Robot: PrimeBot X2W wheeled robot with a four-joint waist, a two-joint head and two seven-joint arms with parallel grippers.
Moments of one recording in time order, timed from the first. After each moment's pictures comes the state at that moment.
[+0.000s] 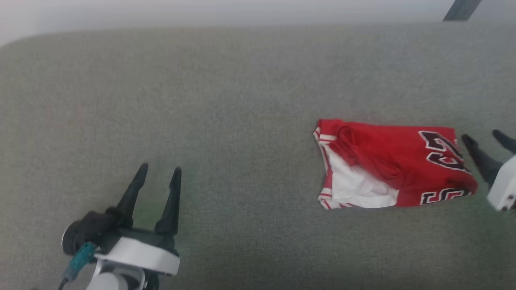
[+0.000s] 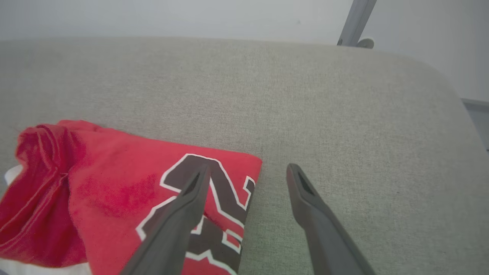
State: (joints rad) left arm -0.05 0.17 -0.07 0.06 -0.29 -0.13 -0.26; right arm -0.33 -0.58 0.11 0.26 0.64 0.13 0.25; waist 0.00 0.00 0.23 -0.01
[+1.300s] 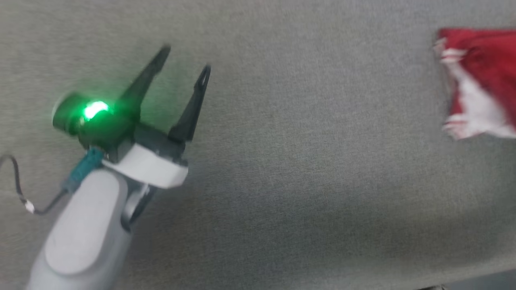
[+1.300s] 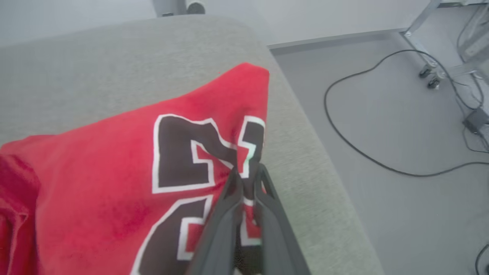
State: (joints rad) left arm -0.53 0.33 -0.29 0.08 -0.26 -0.13 -0.26; right arm -0.56 -0.67 -0.21 0.44 0.65 0.13 0.33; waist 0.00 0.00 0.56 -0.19
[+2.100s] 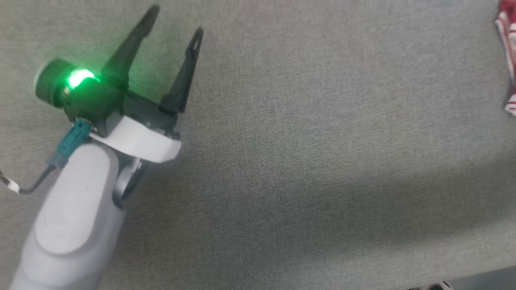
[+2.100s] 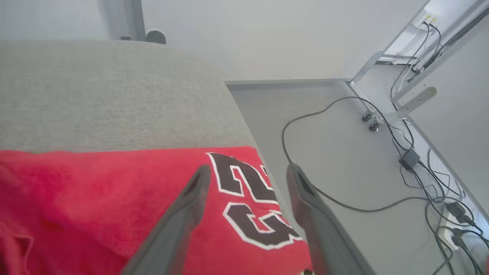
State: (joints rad) left arm -0.64 0.35 -0.30 0.11 -0.26 -0.13 -0.26; right arm -0.86 -0.71 -0.03 0.90 0.52 0.13 -0.06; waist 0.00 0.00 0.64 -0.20
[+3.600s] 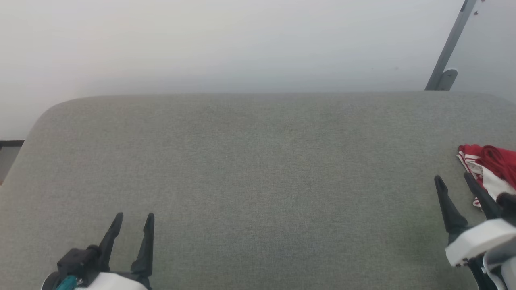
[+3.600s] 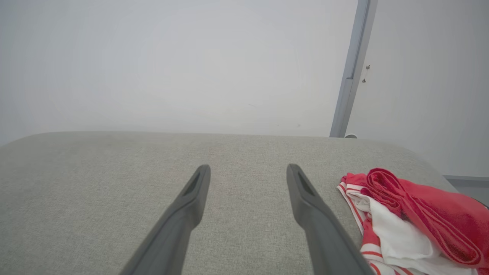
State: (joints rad) left arm 0.05 0.20 -0.01 0.20 -0.32 -0.13 -0.26; right arm -0.18 -0.41 0.14 0.42 0.50 0.13 -0.26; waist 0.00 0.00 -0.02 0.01
